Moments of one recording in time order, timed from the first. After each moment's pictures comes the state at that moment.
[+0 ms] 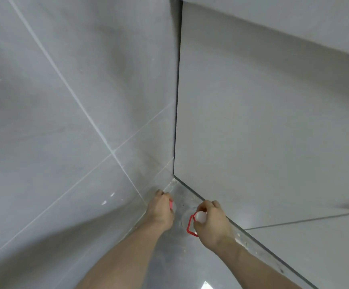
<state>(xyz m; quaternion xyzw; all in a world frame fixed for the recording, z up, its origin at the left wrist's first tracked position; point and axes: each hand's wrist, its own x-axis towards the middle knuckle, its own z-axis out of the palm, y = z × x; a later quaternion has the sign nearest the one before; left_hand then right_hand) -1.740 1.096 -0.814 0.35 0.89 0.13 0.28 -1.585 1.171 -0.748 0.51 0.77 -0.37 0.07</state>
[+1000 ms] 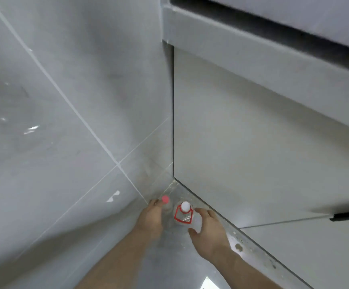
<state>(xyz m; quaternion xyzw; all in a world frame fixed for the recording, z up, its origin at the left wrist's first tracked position) -1.745 1.059 -0.782 0.36 0.86 0.14 0.35 -1.570 1.156 -0.701 0.48 0.78 -0.40 0.10</state>
